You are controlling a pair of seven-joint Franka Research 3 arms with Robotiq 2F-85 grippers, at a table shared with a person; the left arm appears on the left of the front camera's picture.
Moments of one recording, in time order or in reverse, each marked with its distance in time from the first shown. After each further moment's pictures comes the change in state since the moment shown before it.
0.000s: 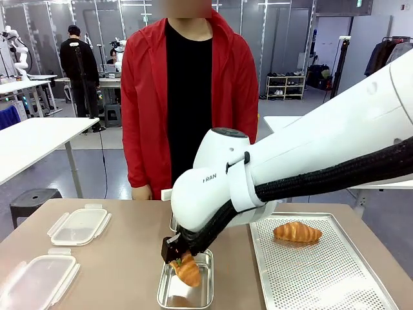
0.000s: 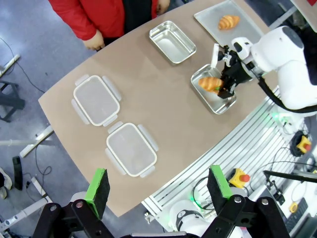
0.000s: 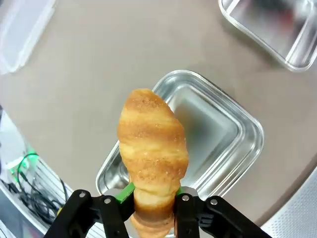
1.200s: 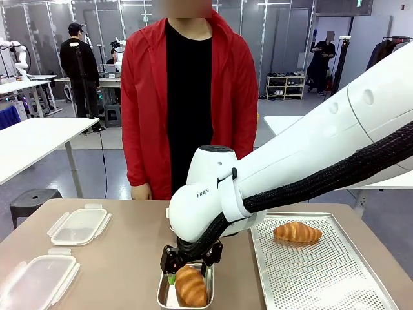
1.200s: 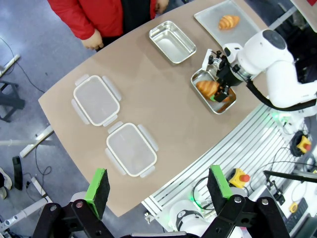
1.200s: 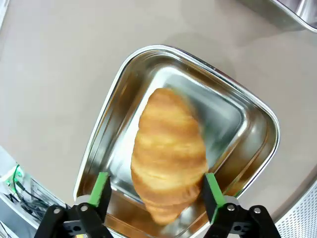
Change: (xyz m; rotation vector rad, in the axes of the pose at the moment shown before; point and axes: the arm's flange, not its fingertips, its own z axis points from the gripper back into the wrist) left arm 0.000 0.000 0.000 0.000 0.000 0.000; right arm 0.003 -0.010 -0.039 -0.041 0.114 -0.102
